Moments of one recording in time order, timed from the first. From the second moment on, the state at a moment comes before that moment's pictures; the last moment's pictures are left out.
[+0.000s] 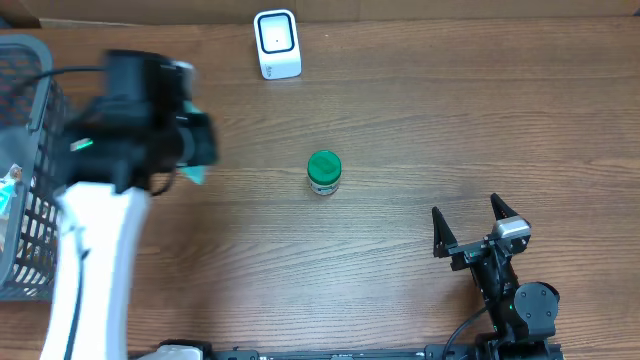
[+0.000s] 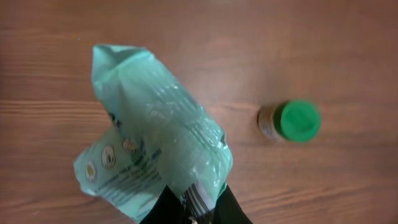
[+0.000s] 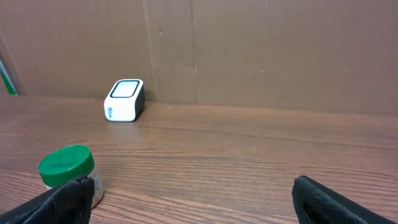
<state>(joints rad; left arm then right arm) -0.15 1.45 1.58 -1.21 0.05 -0.20 0.08 0.01 0.02 -0.02 -0.15 0.04</state>
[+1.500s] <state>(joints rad) -0.36 1.82 1.39 -0.93 0.12 -0.39 0.08 0.01 0.02 -0.02 -0.15 0.04</state>
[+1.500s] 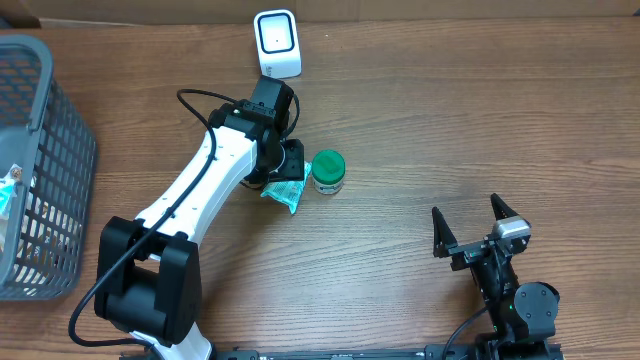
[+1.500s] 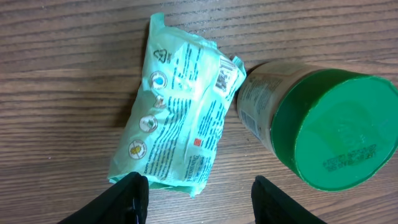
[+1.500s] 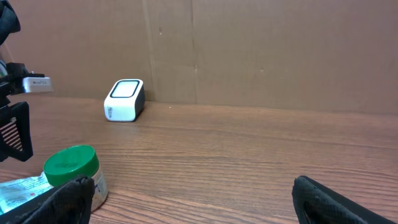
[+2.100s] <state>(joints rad) -0.30 1.75 1.86 -1.24 0.08 -0.32 0.08 0.01 0.02 -0.02 -0.15 0.04</state>
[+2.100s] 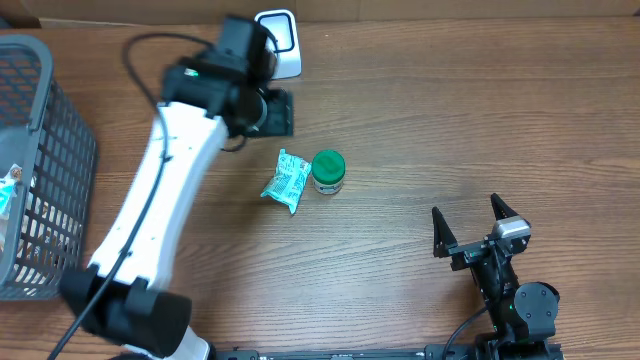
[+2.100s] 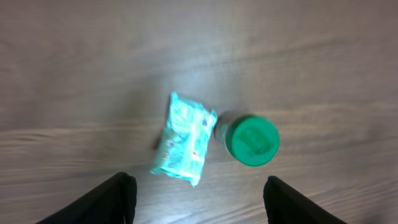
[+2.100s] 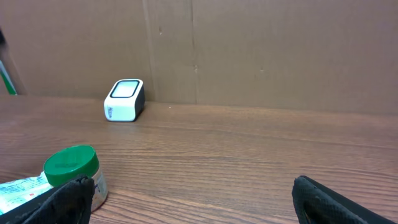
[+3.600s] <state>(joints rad) 0.82 1.70 1.94 -1.33 0.02 -0.35 0.08 0.01 0.02 -0.02 -0.15 0.04</state>
